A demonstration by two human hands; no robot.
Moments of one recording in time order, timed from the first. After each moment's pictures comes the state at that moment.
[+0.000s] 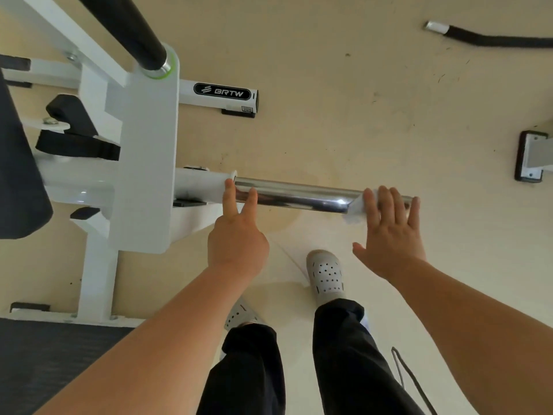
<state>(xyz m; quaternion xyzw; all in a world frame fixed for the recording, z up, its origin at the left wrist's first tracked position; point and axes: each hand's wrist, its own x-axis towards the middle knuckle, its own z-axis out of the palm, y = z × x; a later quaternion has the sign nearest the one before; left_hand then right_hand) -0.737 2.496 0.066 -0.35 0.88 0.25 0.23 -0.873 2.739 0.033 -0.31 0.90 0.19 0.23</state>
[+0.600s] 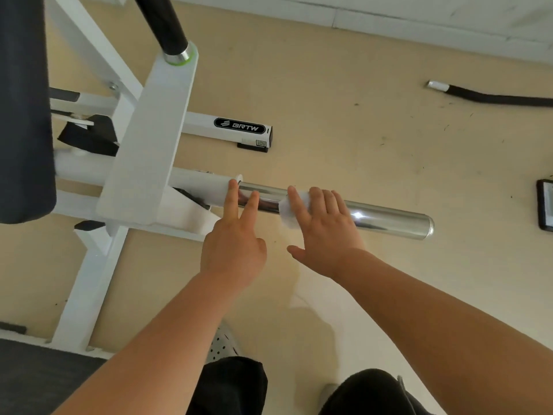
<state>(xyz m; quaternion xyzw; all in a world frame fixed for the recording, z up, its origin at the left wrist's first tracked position) -0.717 2.505 0.037 -0.30 0.93 0.18 0.12 -0.840 2.646 0.005 -0.48 0.87 0.08 0.10</state>
